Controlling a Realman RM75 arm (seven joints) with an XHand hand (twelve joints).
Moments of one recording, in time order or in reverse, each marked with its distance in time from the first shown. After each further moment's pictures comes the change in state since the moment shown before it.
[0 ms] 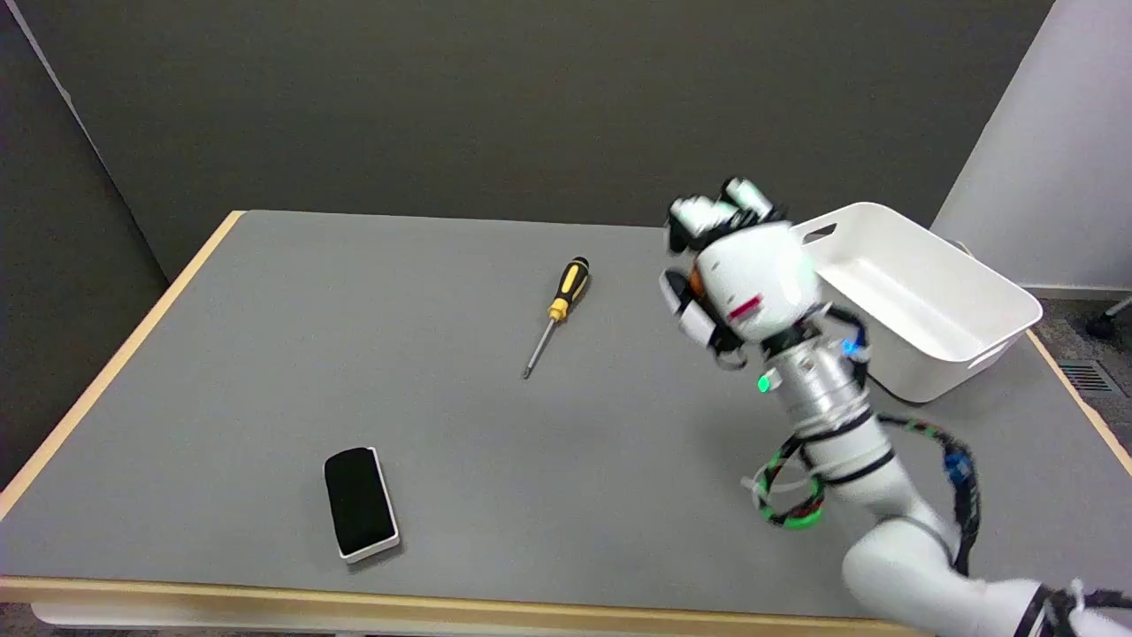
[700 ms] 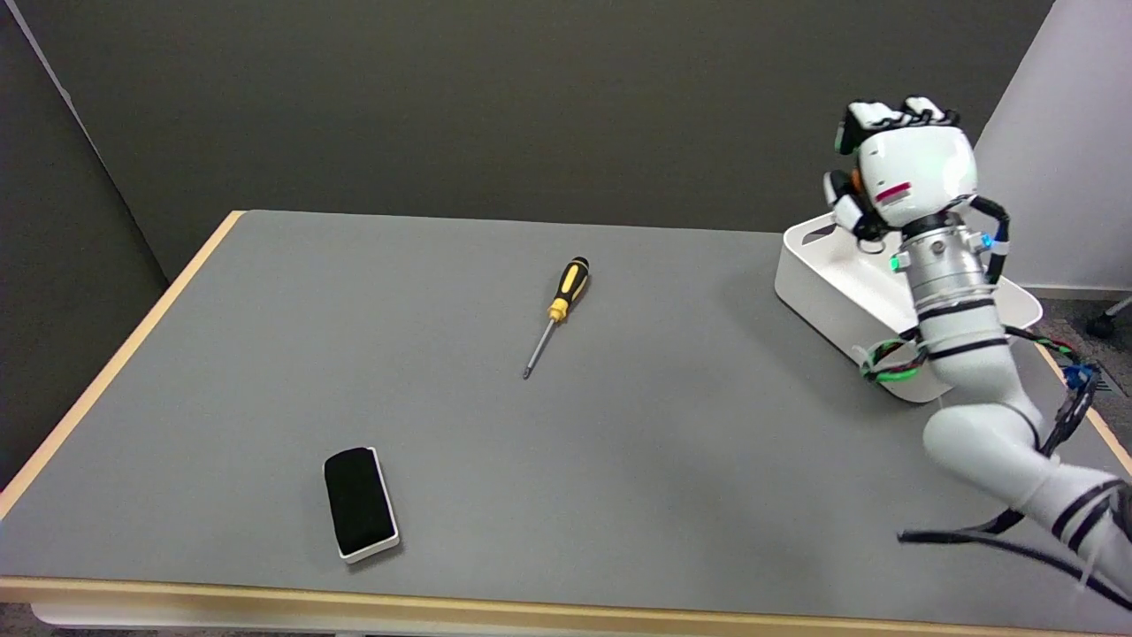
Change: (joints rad) arm 0.124 0.152 0.281 -0.217 0.186 -0.072 -0.006
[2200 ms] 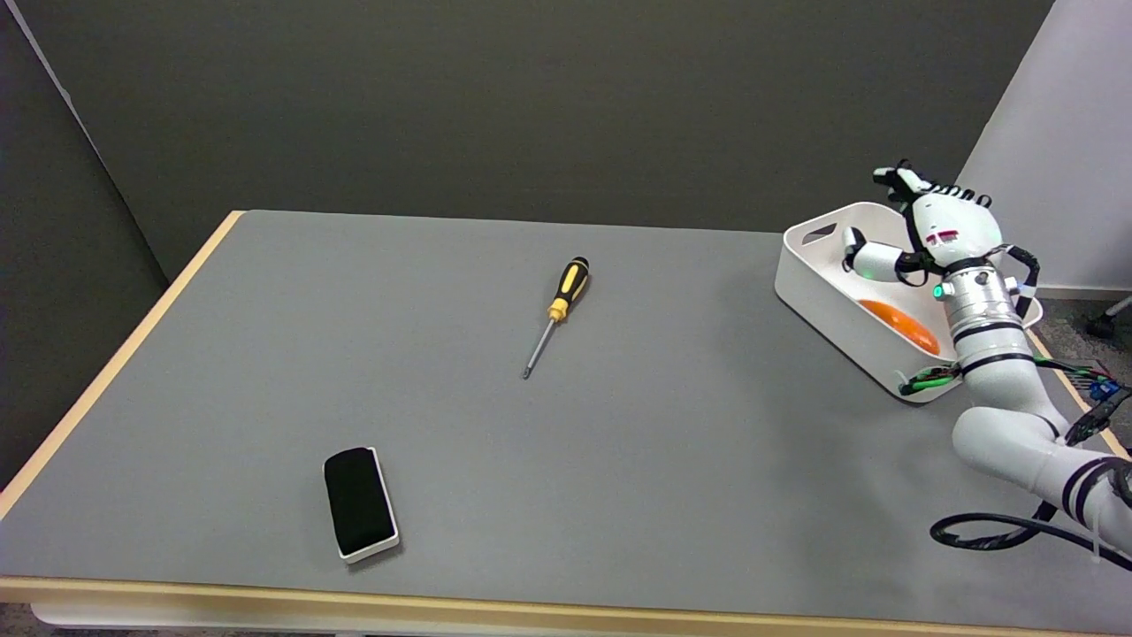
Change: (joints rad) arm 0.165 0.084 -0.207 -0.486 0.184 0.024 0.459
